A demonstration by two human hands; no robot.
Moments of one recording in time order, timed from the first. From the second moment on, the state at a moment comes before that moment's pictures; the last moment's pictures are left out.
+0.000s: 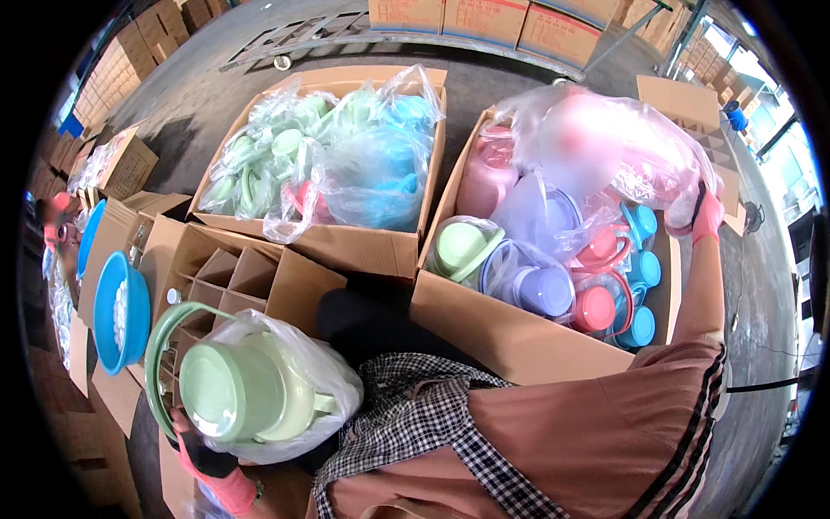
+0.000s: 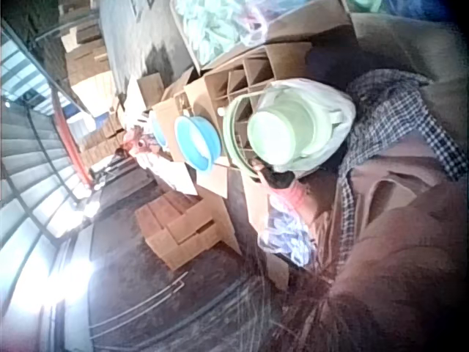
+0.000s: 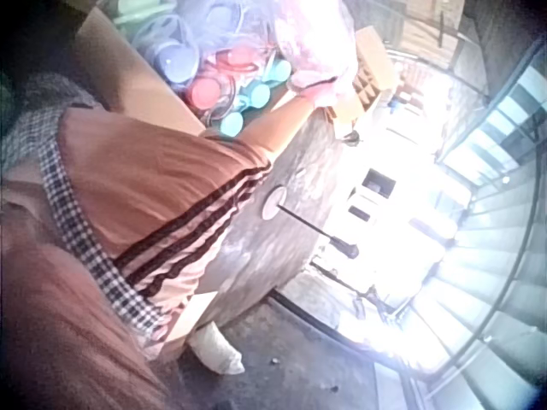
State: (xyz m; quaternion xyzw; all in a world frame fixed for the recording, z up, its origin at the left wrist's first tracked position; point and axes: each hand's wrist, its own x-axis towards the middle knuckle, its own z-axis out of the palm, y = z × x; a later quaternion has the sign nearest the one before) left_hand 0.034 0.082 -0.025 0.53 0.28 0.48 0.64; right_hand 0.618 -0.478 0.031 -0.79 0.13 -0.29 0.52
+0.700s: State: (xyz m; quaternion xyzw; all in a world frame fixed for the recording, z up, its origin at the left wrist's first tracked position) left_hand 0.339 0.057 0.197 0.67 0.00 0.48 0.57; right_hand 0.566 -0.461 -0.099 -0.69 0.18 -0.25 0.65
